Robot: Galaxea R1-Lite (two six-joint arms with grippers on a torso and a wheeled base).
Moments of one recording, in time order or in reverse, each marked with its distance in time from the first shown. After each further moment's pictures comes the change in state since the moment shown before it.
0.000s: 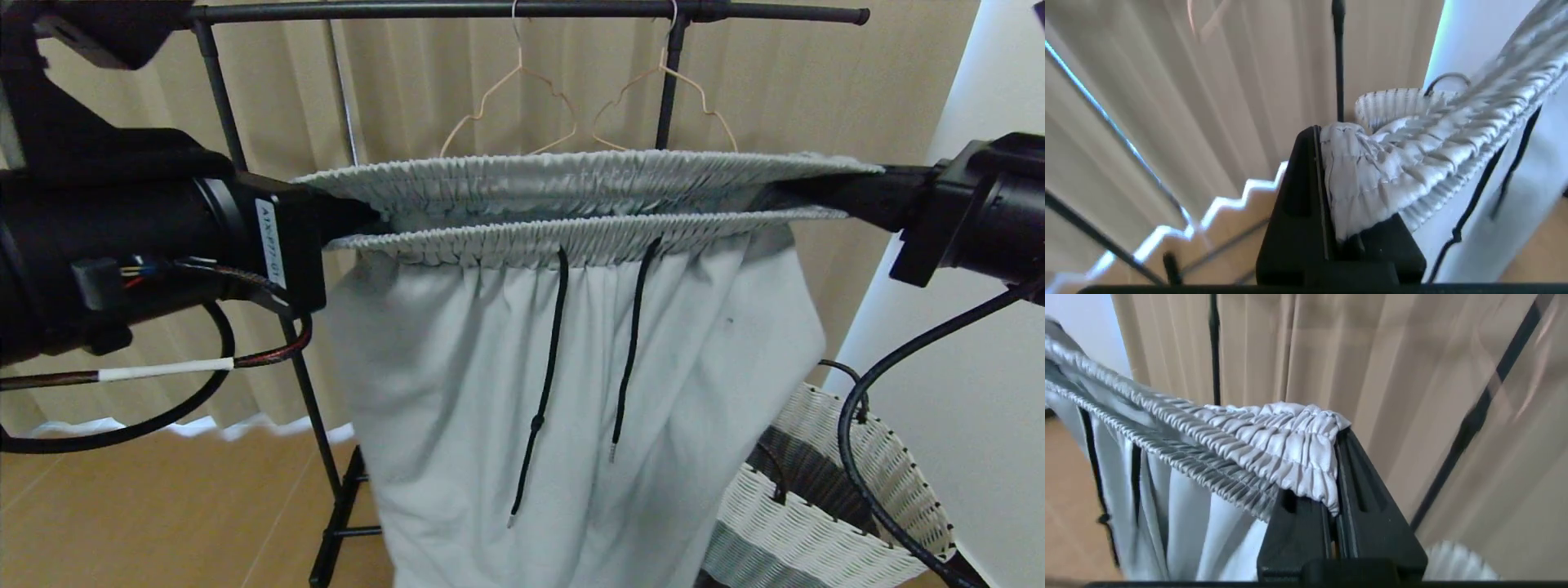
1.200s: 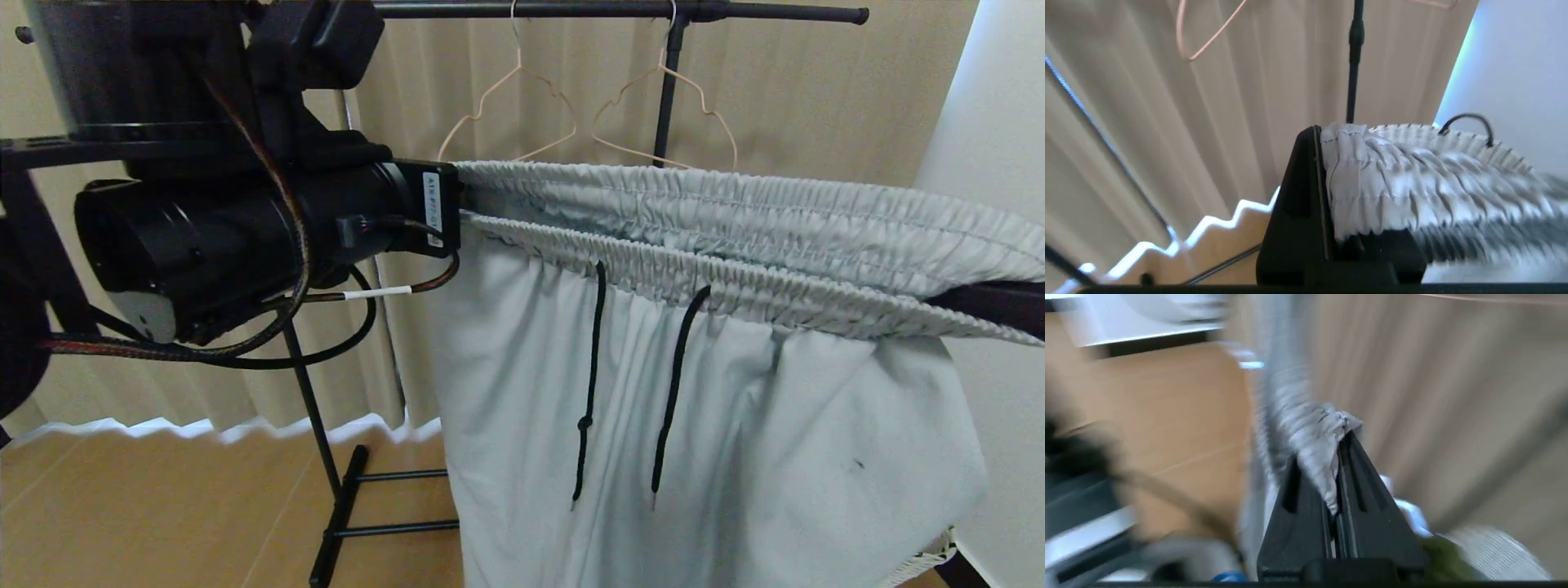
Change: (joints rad) left arm 0.039 0.266 -0.113 -0.215 0.029 -0.050; right arm -0.006 -0.281 0.038 0.365 0.351 -0.098
